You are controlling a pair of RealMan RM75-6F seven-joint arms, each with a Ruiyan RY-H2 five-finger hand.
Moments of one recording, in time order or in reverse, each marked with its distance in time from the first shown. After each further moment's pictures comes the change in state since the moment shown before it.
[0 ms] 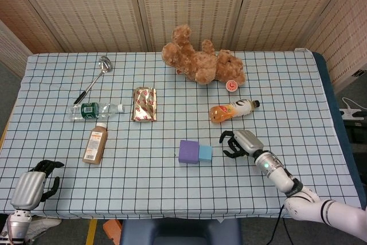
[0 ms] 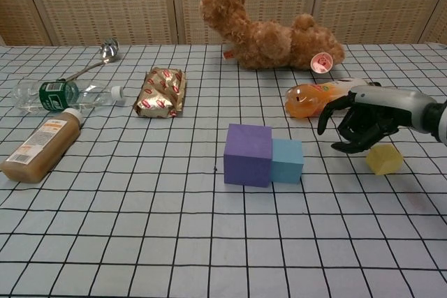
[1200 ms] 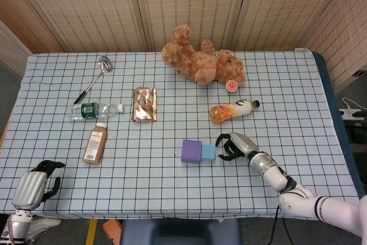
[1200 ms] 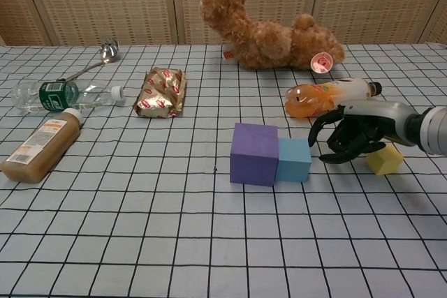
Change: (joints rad) left arm -0.002 -0.003 0.001 0.002 0.001 -0.003 0.010; right arm 0.064 -0.022 0.005 -0.015 0.157 -0.145 0.077
